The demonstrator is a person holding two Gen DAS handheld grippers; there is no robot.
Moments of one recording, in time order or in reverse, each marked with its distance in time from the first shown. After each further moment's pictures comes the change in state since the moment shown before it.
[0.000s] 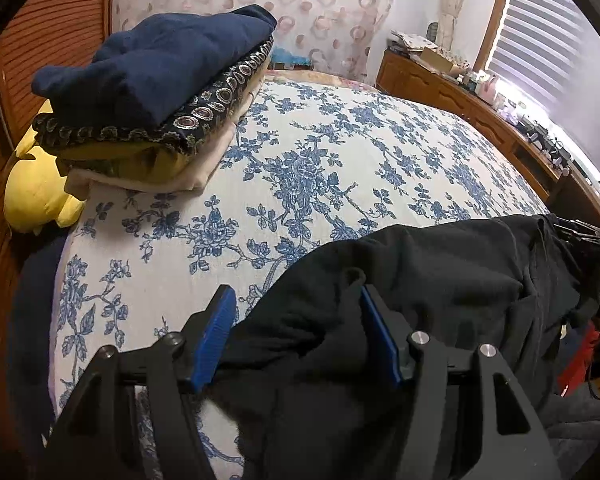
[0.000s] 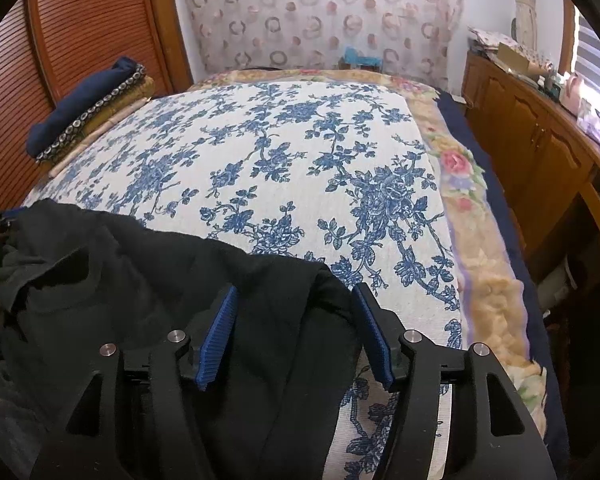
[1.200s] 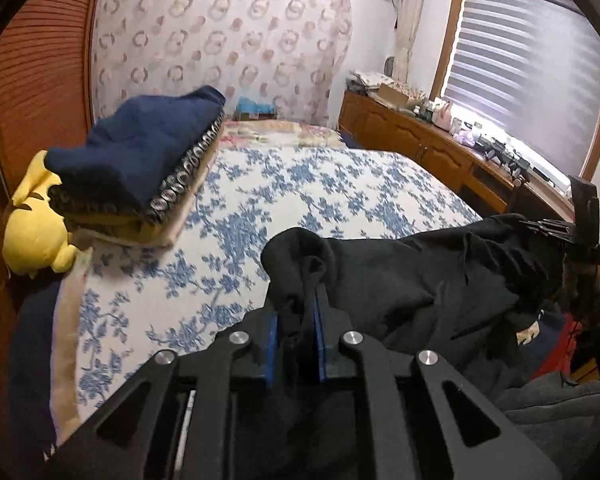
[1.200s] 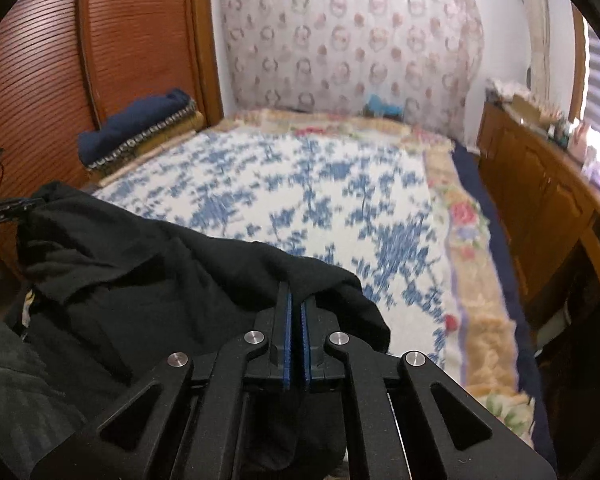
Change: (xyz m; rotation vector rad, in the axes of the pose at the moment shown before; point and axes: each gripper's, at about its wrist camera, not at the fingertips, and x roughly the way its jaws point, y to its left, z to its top) left arm -0.082 -0.042 0.000 0.083 -0.170 -0.092; right arm -0.077 0.036 -0.002 -0.110 -0.165 0.035
